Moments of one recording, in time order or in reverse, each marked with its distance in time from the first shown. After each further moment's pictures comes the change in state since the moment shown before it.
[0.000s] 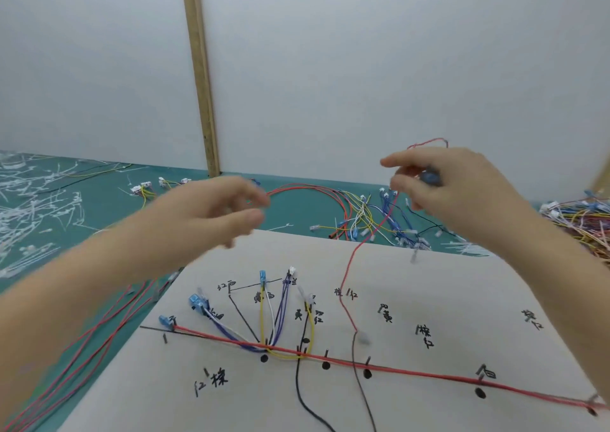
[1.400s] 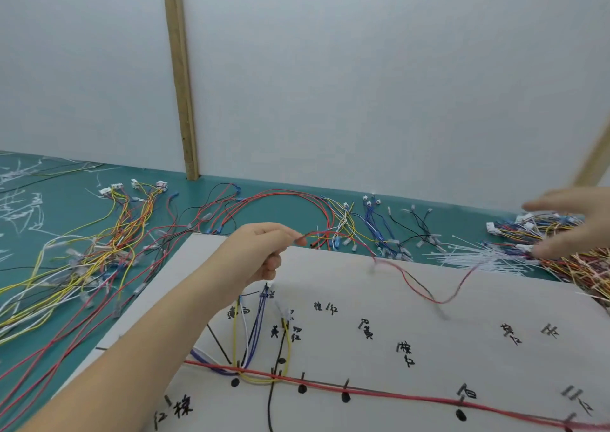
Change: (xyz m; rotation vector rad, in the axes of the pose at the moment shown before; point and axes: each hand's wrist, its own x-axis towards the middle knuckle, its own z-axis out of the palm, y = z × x) left_hand 0.061 -0.021 0.091 -0.688 0.019 -0.348; right_hand -0.015 0.111 -0.118 -0.631 -0.541 0.438
